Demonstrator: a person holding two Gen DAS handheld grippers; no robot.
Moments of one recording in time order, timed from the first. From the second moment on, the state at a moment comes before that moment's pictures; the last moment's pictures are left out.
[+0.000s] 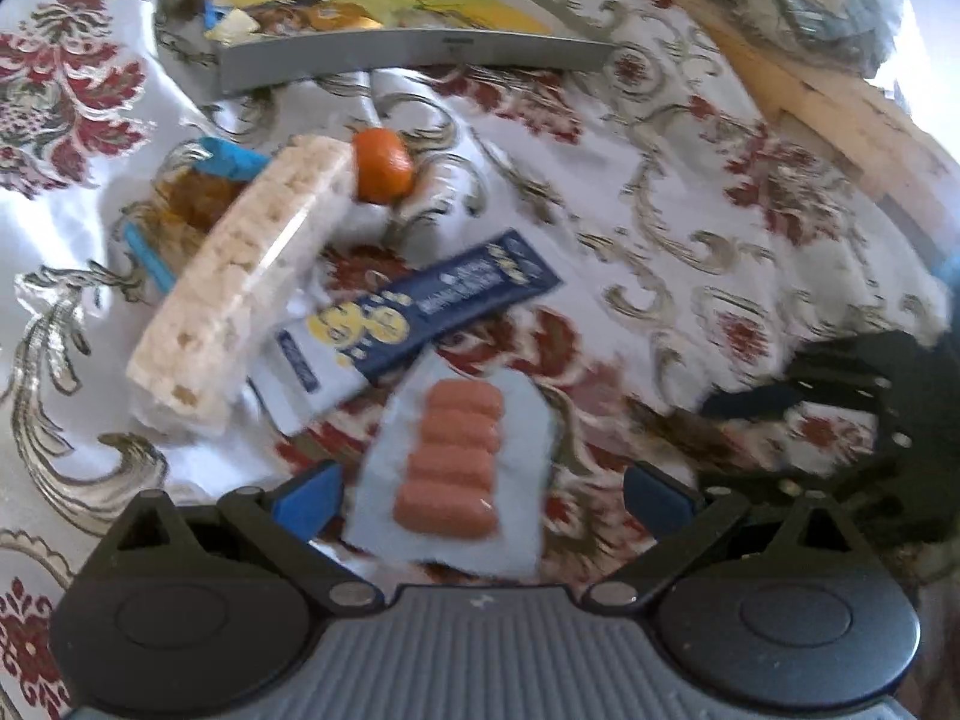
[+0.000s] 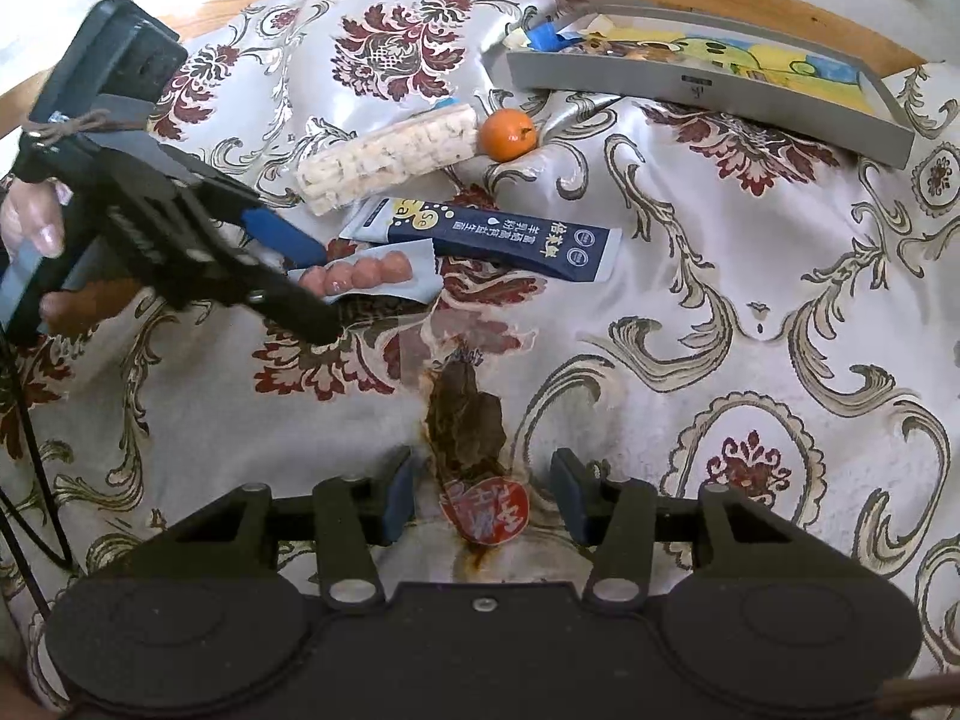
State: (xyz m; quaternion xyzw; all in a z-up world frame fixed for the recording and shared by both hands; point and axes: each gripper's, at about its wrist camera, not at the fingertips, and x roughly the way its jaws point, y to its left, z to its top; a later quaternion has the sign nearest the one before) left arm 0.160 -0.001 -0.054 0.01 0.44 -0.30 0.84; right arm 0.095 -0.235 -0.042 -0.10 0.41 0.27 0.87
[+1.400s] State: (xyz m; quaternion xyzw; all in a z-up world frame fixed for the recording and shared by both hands) left arm 0.140 -0.017 -0.043 -0.03 0.45 -0.21 0.87; right arm 0.086 -0.216 -0.044 -0.13 0.38 0.24 0.89
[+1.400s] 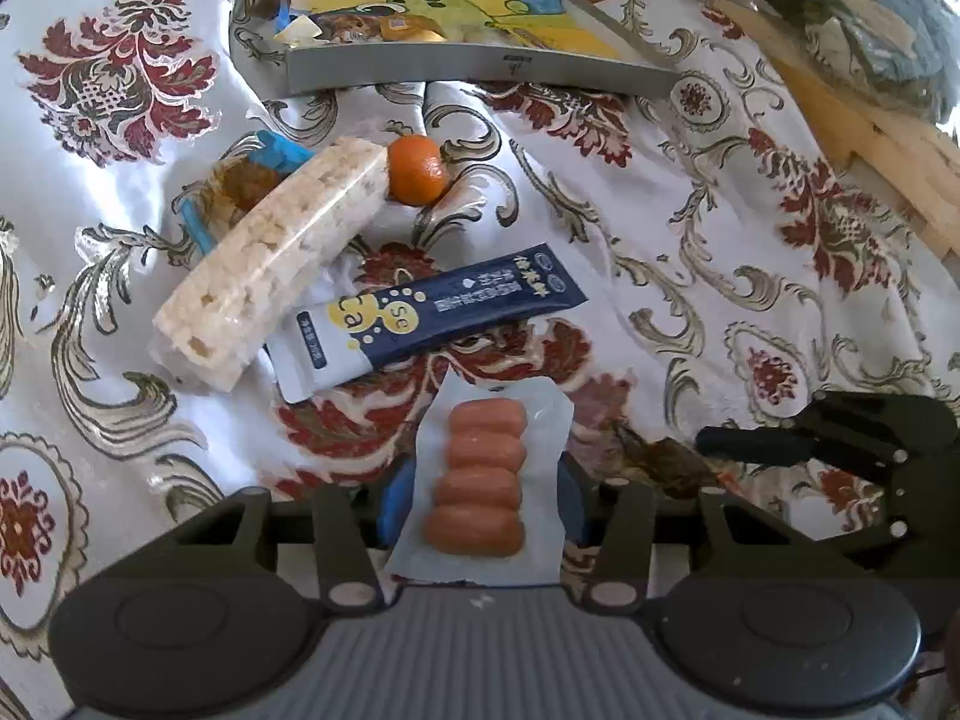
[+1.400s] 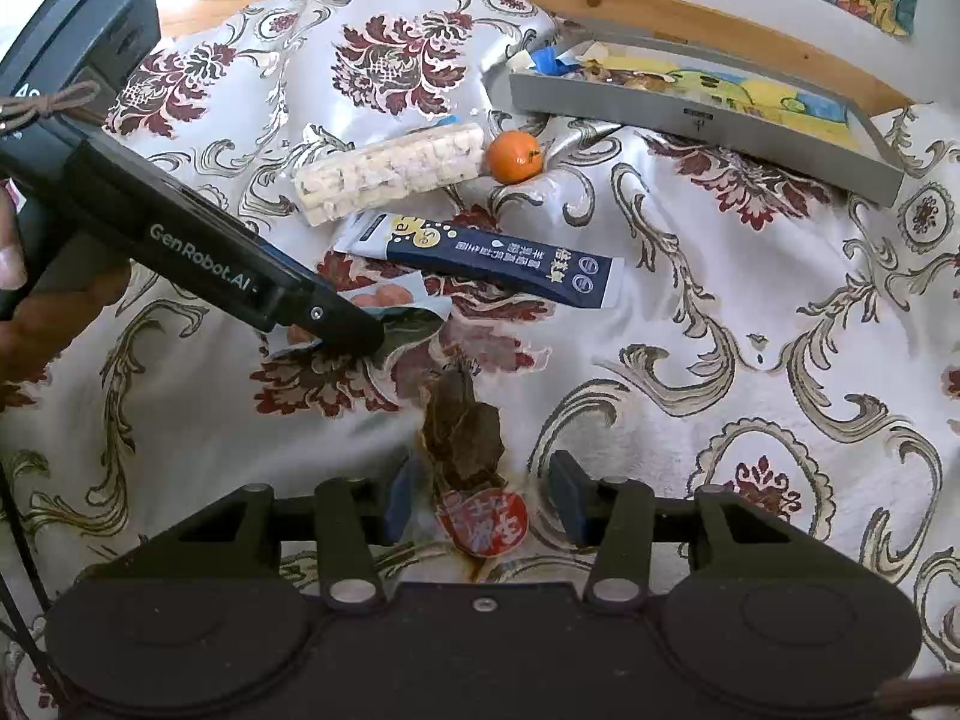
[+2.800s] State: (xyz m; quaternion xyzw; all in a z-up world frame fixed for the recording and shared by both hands) left arm 0.128 -0.015 -0.020 -0.04 0.35 -0.18 0.92; right arm 0.077 -0.211 -0.019 -0.23 0.26 0.20 0.92
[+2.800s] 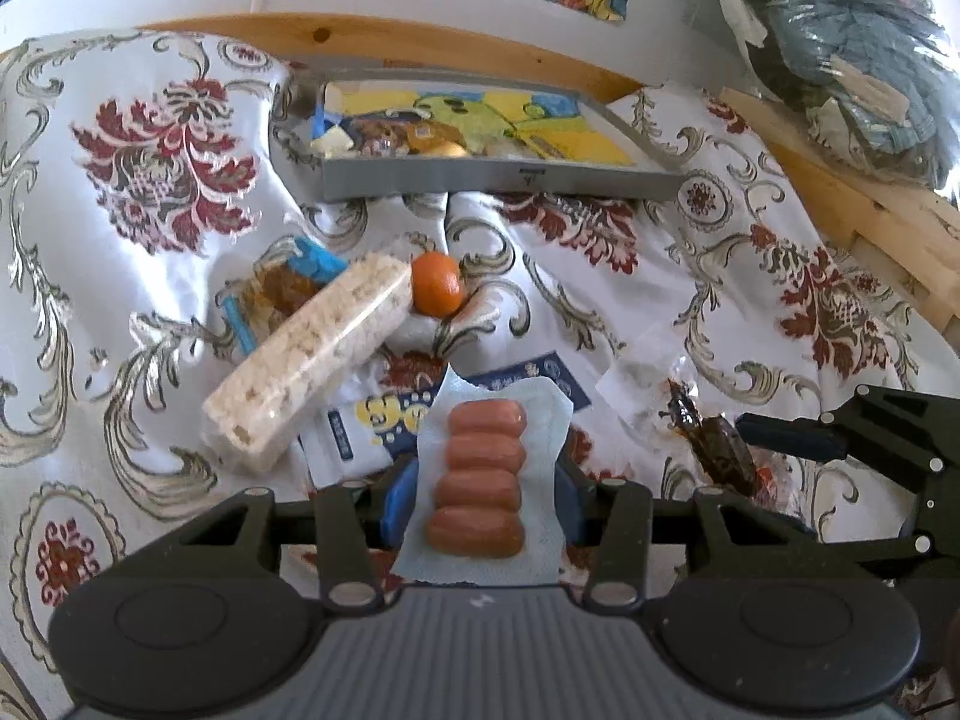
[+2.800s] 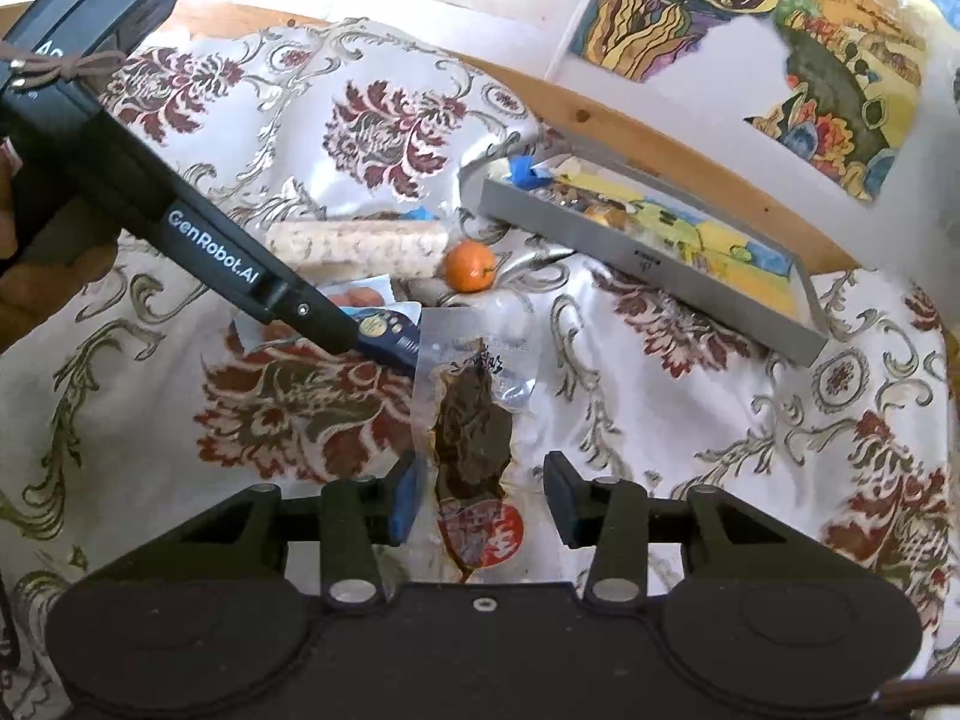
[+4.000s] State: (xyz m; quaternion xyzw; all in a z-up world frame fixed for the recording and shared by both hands) left arm 0.362 -0.069 0.075 -0.08 0.29 -0.11 0.95; right arm 0.346 -0.268 0.075 -0.23 0.15 0.11 0.96
